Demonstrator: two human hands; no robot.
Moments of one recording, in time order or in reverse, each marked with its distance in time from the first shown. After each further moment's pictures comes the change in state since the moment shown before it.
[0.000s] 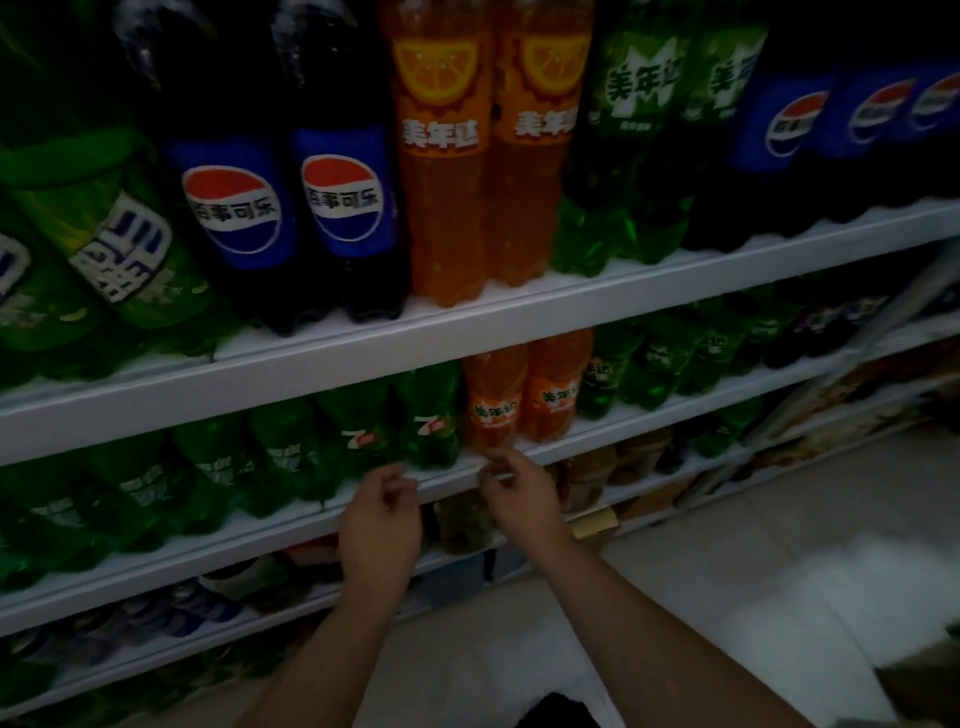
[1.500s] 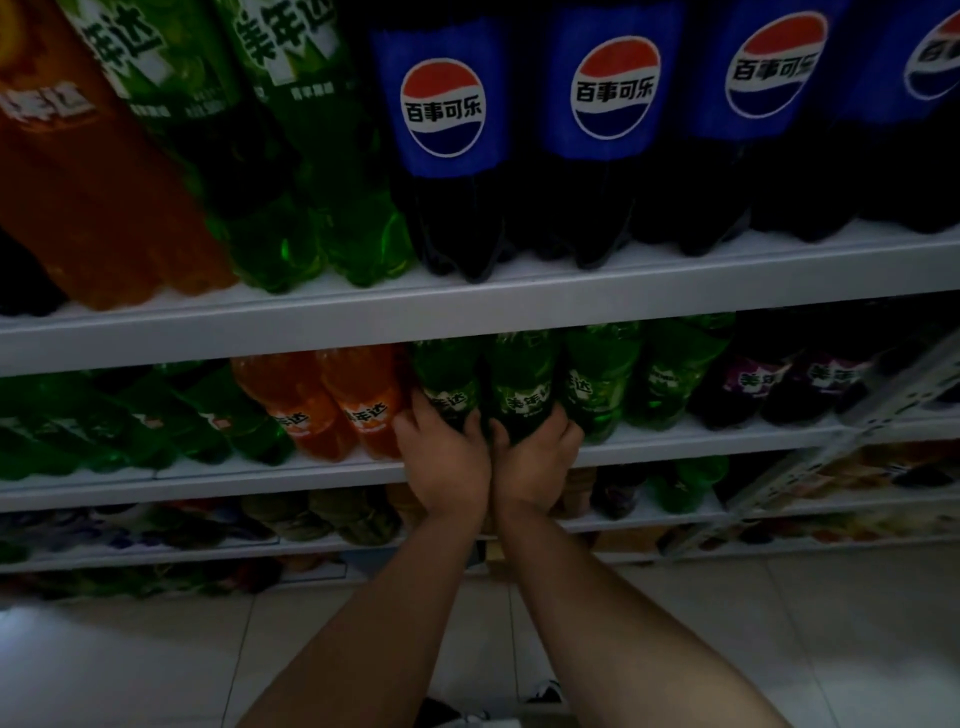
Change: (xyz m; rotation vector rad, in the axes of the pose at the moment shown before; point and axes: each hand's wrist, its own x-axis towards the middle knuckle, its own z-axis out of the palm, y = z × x) left_hand -0.025 0.167 0.316 0.201 0.400 -0.042; right_hand 0.124 0.091 -0.205 -0.042 0.366 0.043
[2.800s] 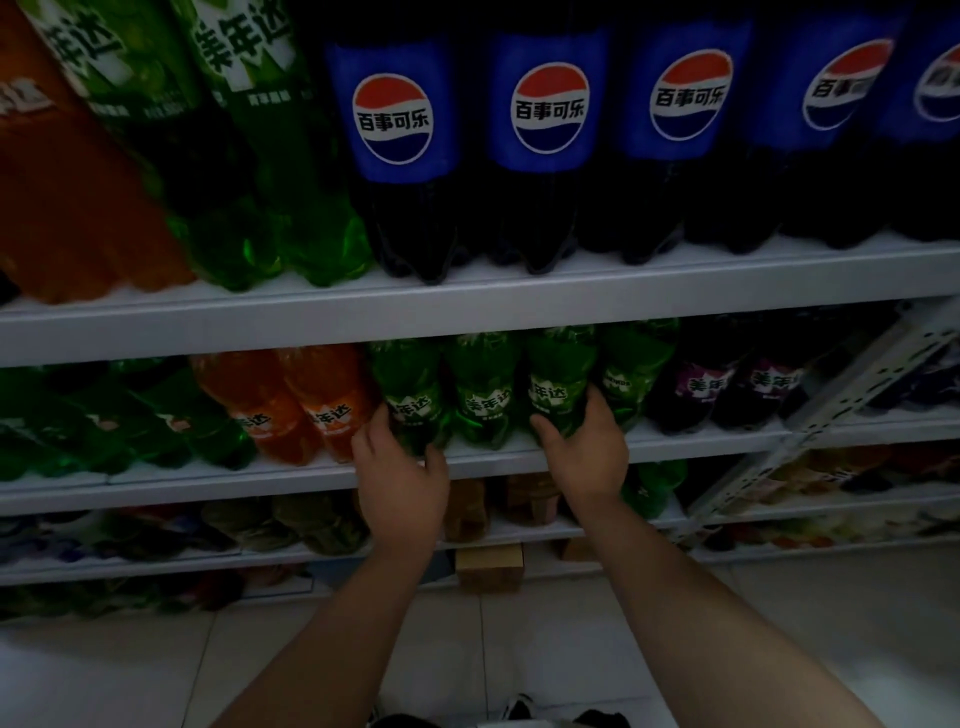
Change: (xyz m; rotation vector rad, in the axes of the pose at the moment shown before) left_hand -0.022 -0.019 -0.016 -0.048 0.001 0.153; right_hand 0.073 0.046 -0.080 -0.127 -0.042 -0.303
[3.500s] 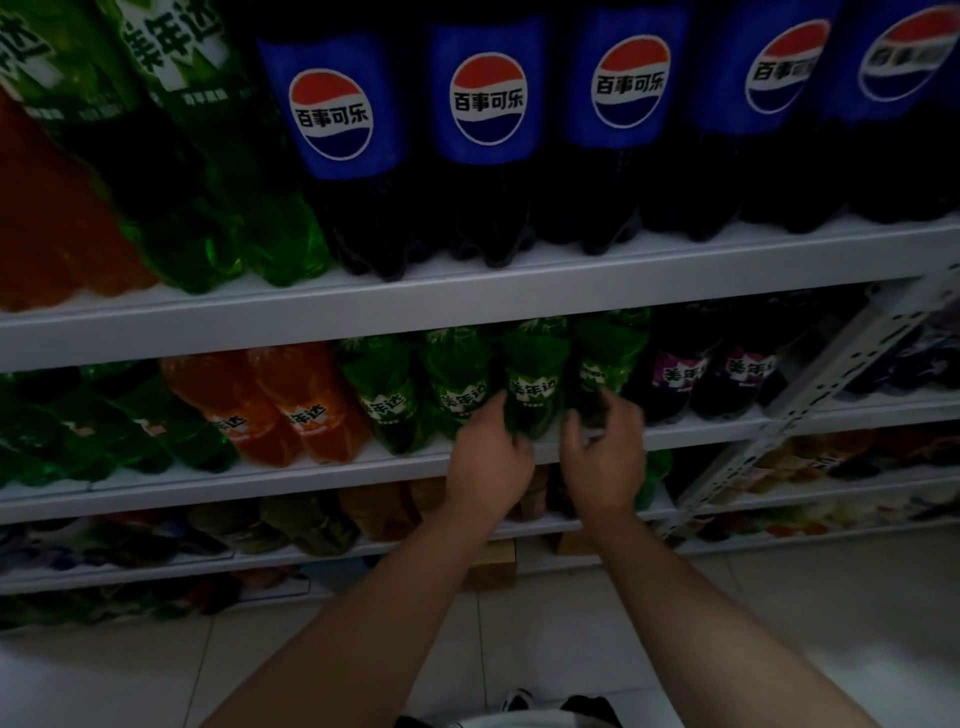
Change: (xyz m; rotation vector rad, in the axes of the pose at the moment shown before) left_hand -0.022 0.073 0.052 -0.087 -0.421 0.260; right_hand -0.007 0.022 -0.026 0.076 0.223 -0.050
